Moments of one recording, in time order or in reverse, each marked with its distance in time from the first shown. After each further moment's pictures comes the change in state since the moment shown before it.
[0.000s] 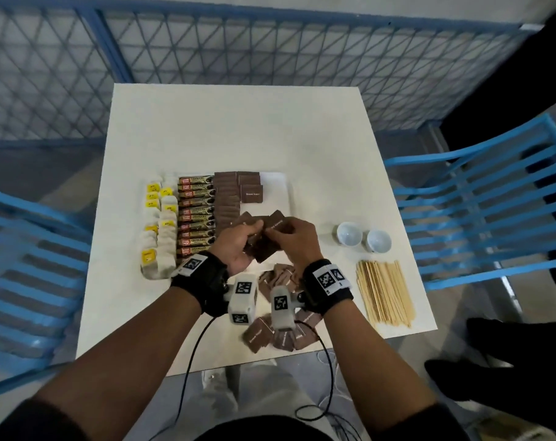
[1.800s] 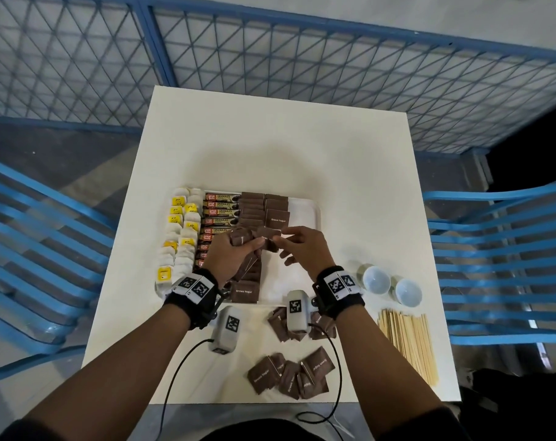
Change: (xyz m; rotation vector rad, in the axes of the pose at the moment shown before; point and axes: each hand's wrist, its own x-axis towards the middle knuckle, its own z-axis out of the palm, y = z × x) left_hand 0.028 0.041 -0.054 0.638 0.193 0.464; right_hand 0.077 -0.022 0.017 0.053 -0.283 0.090
